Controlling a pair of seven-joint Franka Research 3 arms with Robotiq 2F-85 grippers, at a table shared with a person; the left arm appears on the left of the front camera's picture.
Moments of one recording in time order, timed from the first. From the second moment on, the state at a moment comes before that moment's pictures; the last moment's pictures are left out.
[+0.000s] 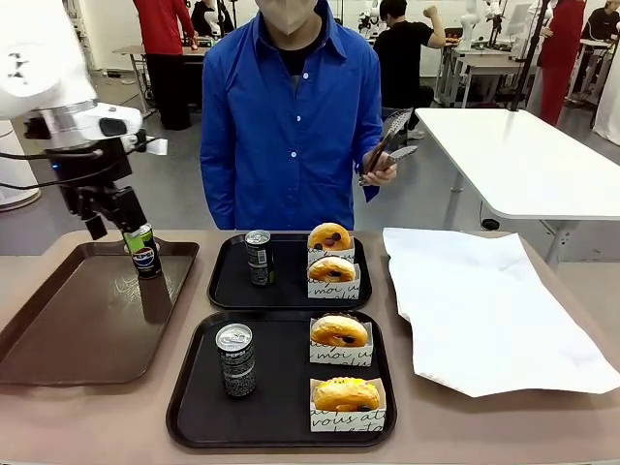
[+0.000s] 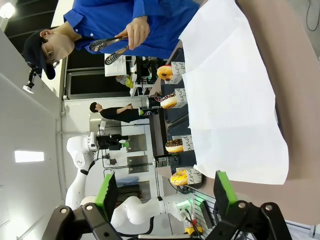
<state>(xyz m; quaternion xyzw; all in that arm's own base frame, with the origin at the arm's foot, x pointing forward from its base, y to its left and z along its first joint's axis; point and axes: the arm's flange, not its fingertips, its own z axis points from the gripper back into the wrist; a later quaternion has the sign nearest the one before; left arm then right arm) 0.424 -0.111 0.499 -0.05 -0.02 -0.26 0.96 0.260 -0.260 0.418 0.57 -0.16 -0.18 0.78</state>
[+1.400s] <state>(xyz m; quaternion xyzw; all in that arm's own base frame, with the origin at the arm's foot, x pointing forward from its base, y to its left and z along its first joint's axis) 0.412 0.100 0.509 -0.44 -0.05 -0.16 0.88 0.260 -0.261 0.418 0.57 -0.16 -0.18 0.78</state>
